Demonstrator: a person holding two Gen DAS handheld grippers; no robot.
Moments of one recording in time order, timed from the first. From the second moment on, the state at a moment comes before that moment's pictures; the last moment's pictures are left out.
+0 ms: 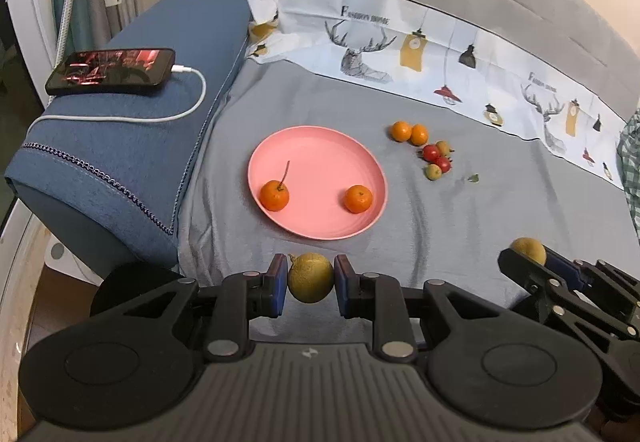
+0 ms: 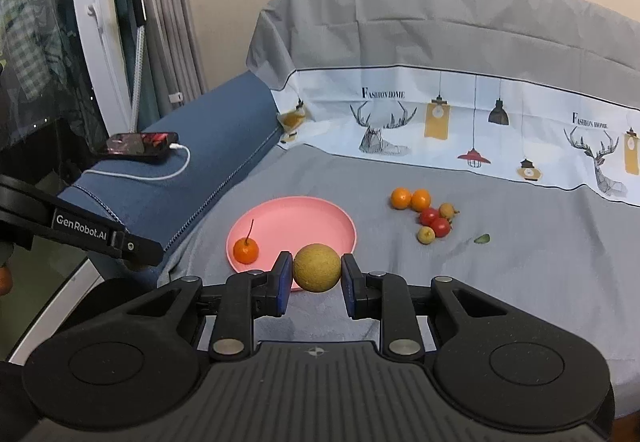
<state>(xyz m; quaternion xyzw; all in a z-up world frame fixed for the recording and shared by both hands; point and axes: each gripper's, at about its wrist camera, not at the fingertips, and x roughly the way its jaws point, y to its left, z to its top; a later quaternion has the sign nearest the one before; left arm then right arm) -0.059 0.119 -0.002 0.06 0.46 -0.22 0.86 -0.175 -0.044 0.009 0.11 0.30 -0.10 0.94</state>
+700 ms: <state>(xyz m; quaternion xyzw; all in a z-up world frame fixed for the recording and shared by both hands) 0.011 0.111 -0.029 0.07 0.49 -0.18 0.85 -0.114 -0.061 -0.021 0.11 0.35 -0.09 0.93</state>
